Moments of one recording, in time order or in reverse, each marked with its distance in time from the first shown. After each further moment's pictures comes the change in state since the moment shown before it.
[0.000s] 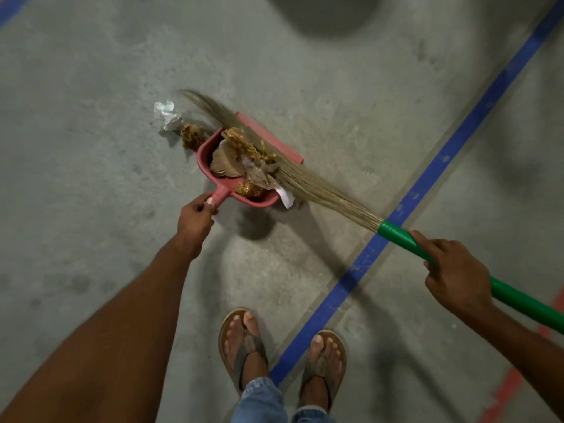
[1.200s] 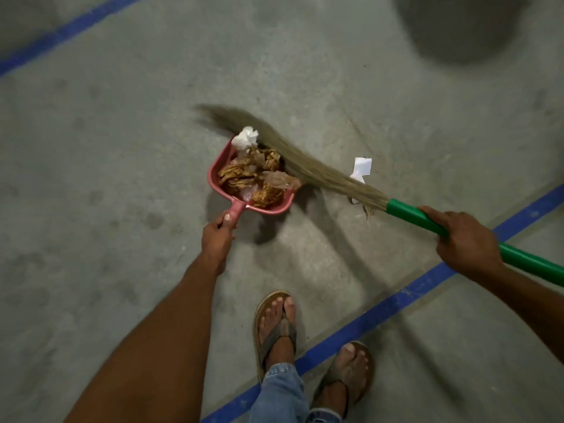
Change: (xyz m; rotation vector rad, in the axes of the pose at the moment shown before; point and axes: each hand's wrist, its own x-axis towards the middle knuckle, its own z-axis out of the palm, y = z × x) left_hand -0.078 -0.095 -0.089 -0.386 0.304 -0.237; right_hand 0.102 -0.128 -0.033 0.009 -0.088 -0.216
